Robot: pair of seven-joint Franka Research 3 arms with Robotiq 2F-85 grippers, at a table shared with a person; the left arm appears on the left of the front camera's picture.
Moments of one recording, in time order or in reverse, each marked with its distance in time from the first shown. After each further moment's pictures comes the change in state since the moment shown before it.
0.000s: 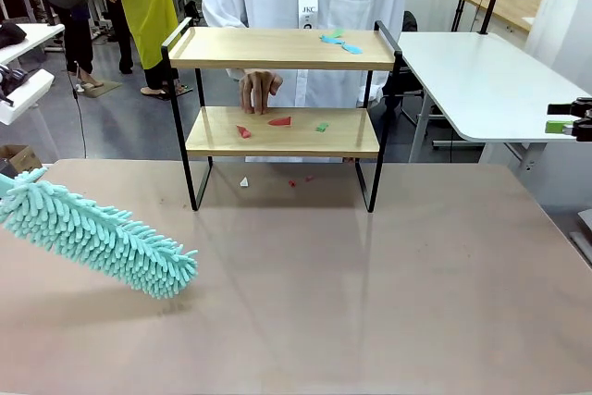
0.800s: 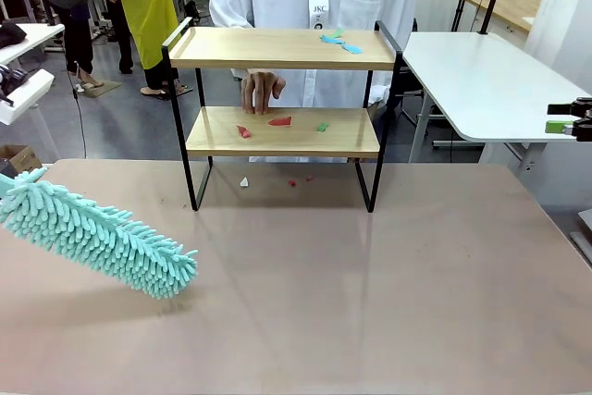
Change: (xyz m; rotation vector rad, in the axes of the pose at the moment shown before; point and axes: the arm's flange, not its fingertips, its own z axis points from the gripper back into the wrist) left arm 0.000 0.000 0.000 0.000 0.000 0.000; right arm 0.000 0.000 0.000 0.000 0.000 0.000
